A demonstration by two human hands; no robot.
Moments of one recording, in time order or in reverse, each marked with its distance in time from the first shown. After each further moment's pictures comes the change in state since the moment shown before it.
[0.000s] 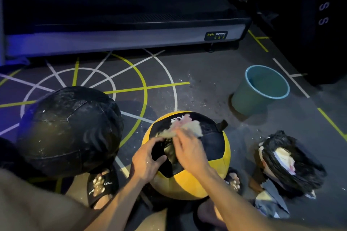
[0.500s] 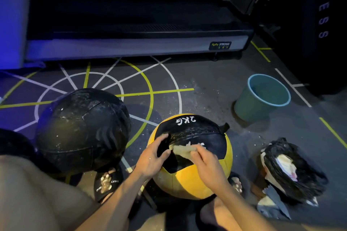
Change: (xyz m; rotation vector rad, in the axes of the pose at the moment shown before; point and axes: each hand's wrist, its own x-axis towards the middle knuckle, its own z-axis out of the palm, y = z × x) left_hand -0.002 0.002 -0.020 -0.169 -0.216 0.015; right_hand -0.054 -0.002 -0.032 0.323 -0.110 0.273
